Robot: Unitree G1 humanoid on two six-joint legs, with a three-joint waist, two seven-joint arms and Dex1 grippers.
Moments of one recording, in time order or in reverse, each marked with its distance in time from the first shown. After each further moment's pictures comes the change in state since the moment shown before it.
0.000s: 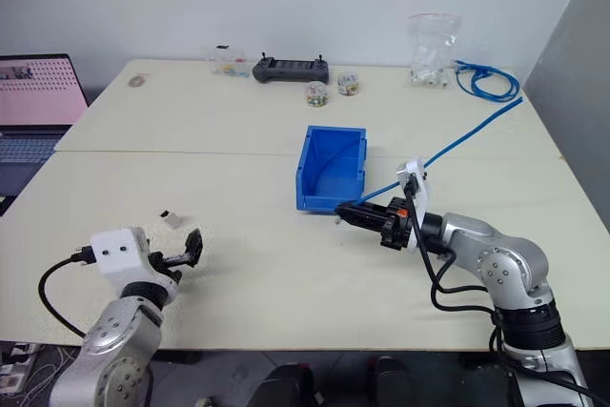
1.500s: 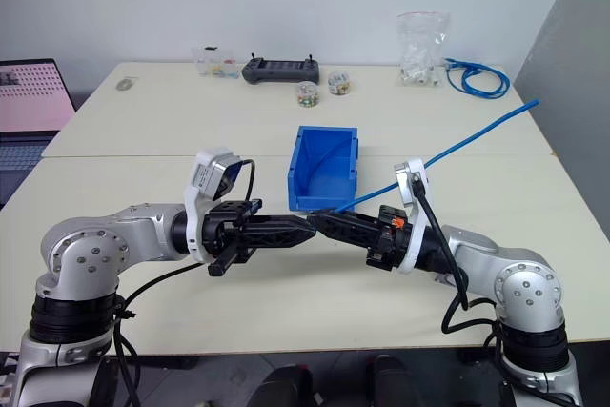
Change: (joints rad) left arm -0.579 0.429 -0.212 0.143 -0.807 0.548 -1.171; right arm 0.057 0.055 -0.095 -0.213 0.516 0.164 -0.332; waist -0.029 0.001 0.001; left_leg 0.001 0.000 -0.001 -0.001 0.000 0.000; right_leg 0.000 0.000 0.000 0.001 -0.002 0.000
